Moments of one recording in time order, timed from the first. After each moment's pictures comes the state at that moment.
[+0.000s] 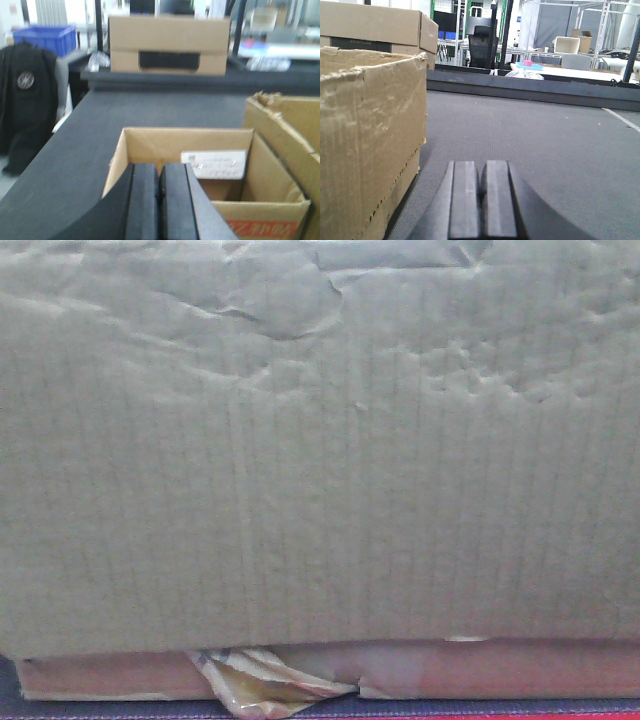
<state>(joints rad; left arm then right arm) 0.02 0.20 -0.48 0.07 0.44 -0.05 -0.04 0.00 0.00 -0.01 0.01 -0.04</state>
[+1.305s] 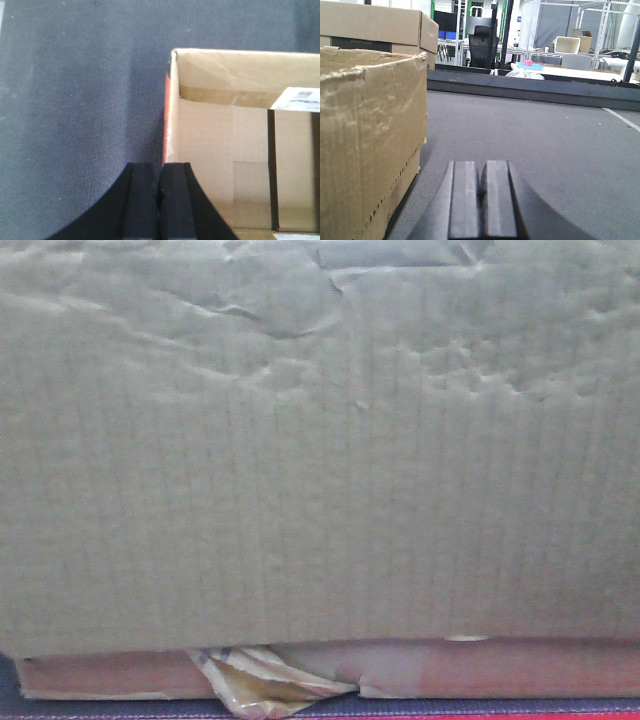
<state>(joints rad) 0.23 1.40 -1.36 -0.03 1.09 0.18 -0.04 0.00 0.00 -0.01 0.01 -0.04</state>
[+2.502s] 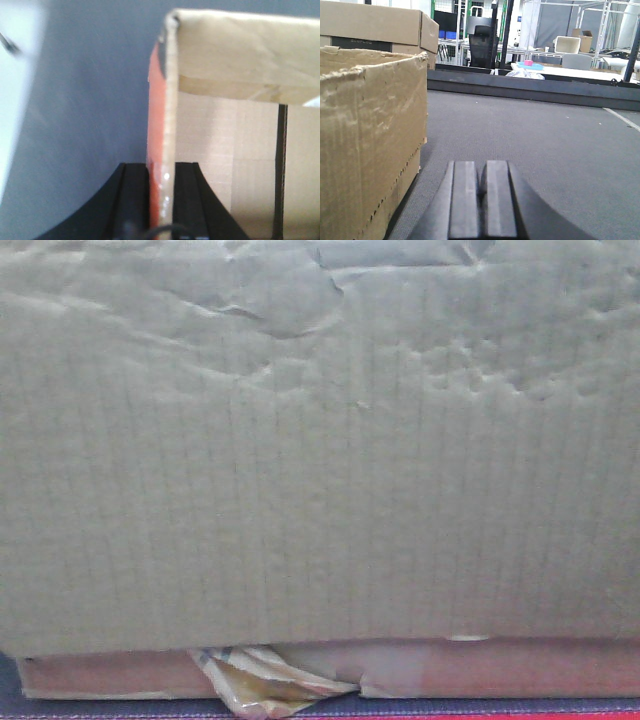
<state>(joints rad) 0.23 1.58 -1.77 0.05 1.21 -0.02 -0.04 0.00 0.00 -0.01 0.01 -0.04</state>
